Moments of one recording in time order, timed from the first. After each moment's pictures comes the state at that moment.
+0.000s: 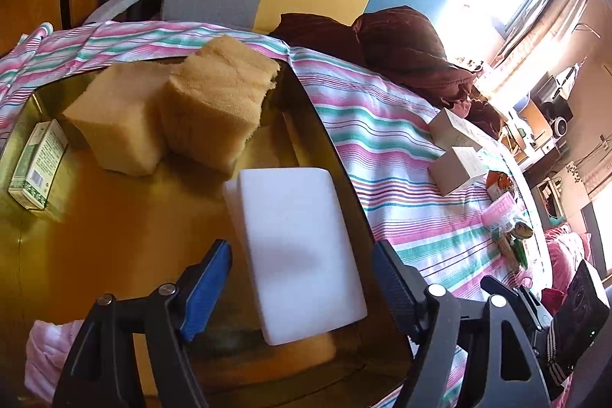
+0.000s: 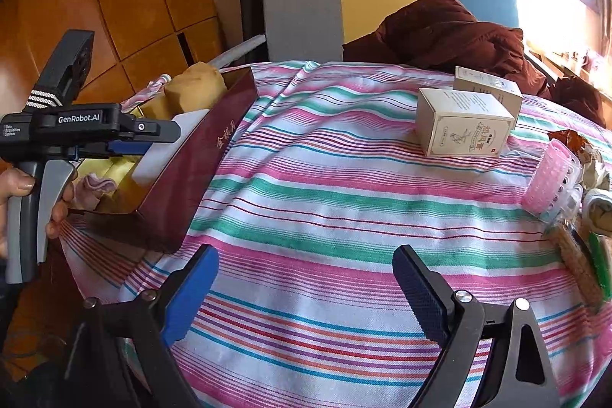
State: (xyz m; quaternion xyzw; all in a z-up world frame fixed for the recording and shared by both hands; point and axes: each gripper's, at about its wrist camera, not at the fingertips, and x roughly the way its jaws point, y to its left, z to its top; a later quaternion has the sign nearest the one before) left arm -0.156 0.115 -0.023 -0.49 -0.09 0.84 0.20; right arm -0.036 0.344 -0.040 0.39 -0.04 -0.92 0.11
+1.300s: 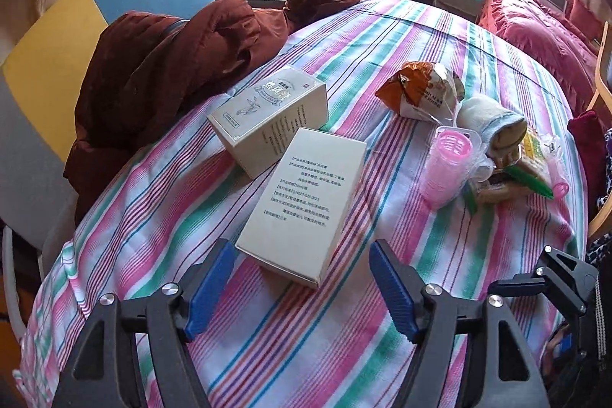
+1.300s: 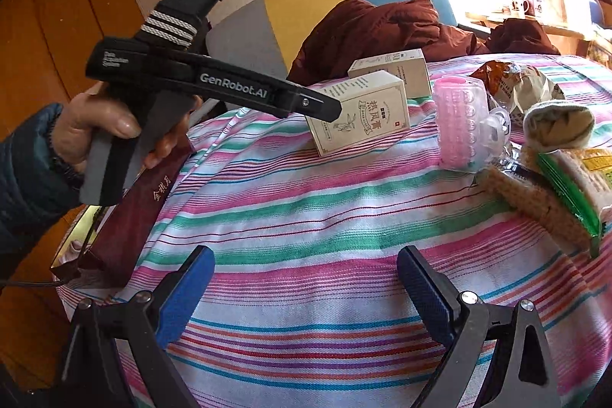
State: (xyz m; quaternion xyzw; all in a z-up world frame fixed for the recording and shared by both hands) left arm -0.201 0.403 -0.023 -0.40 0.31 0.75 0.42; right arm -0.016 0.442 -0.070 0.31 -0.17 -0.93 0.06
